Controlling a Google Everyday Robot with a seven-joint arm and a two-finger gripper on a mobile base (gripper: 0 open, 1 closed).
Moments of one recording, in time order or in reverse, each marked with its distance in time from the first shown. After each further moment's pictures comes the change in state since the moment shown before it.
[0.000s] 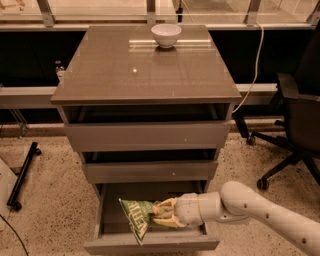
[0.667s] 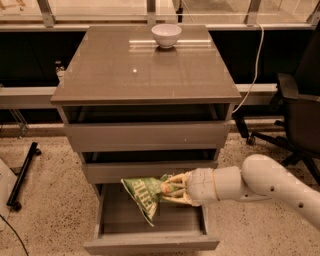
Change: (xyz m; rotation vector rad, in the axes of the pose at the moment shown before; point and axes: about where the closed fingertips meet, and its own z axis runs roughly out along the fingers) arm -0.109 -0.016 -0.075 0.094 0.094 -0.298
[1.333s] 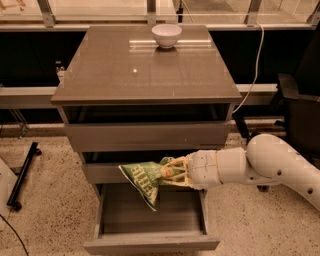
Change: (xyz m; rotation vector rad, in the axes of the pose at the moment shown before) arm -0.046 -0.037 -0.026 0.030 0.040 -0.157
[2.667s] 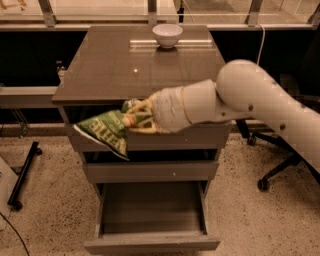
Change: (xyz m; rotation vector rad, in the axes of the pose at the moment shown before) arm -0.131 -0.116 0.018 0.013 -0.004 -0.440
